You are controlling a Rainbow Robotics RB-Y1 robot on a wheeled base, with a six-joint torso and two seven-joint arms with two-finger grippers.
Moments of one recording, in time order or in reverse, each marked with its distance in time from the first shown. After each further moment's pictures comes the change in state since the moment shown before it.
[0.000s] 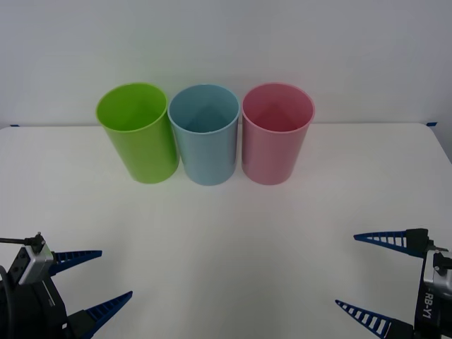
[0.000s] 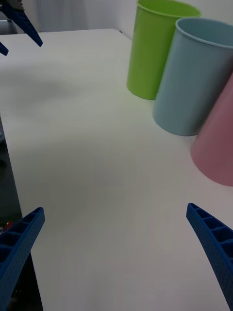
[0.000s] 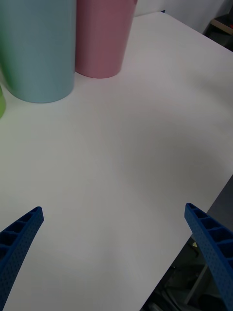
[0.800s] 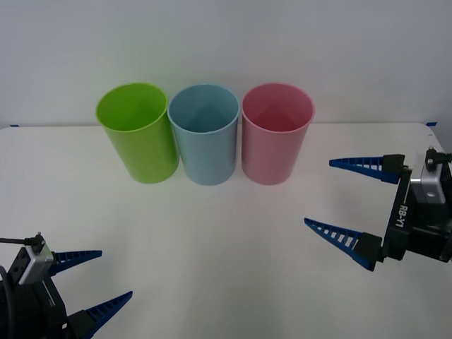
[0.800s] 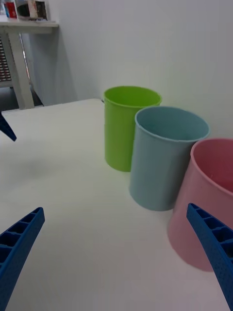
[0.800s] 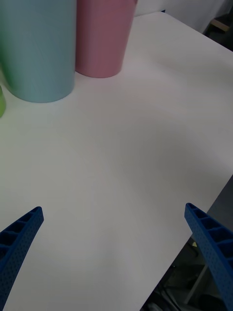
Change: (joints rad) right arm -0.320 0.000 0.058 0.014 -0.011 0.063 -0.295; left arm 0.000 0.000 0.000 0.000 0.000 0.000 0.000
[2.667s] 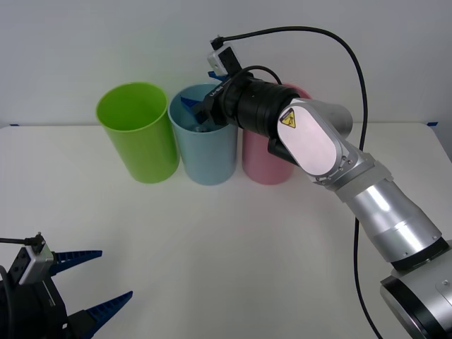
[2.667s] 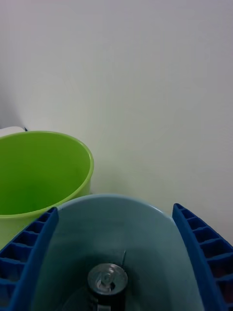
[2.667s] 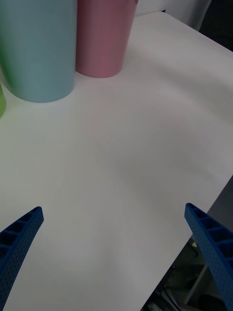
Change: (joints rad) right arm -0.934 0.177 0.696 0.923 0.669 0.748 -0.440; left arm 0.000 0.000 0.000 0.000 0.000 0.000 0.000
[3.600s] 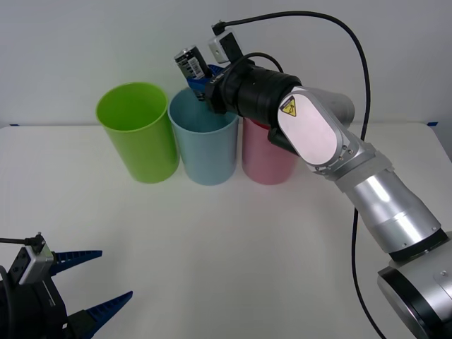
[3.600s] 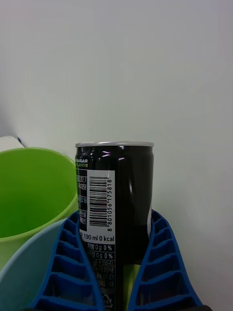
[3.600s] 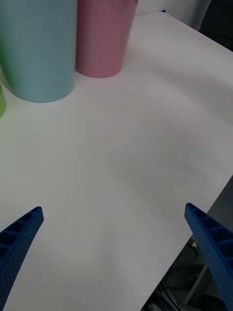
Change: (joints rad) right arm -0.037 0.004 -0.025 0.015 0.014 -0.001 -0.015; left arm 0.000 0.000 0.000 0.000 0.000 0.000 0.000
